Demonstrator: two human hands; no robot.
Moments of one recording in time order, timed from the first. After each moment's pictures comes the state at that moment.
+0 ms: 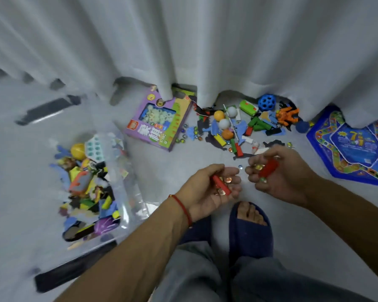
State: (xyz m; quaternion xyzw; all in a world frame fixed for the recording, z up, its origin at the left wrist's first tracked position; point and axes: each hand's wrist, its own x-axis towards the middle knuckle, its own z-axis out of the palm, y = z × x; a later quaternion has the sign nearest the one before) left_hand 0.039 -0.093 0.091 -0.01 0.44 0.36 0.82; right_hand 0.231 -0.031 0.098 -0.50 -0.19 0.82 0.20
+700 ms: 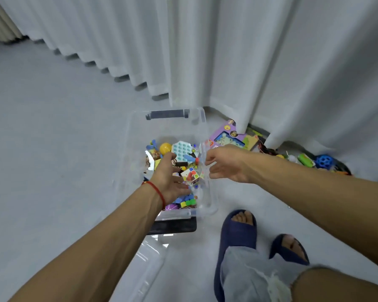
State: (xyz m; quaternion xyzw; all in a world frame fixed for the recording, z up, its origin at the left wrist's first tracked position) left_hand -0.181 -0.216 0.197 -0.07 0.60 0.53 0.59; right_hand -0.060 -0.099 0.223 -0.52 -0.54 0.66 -0.03
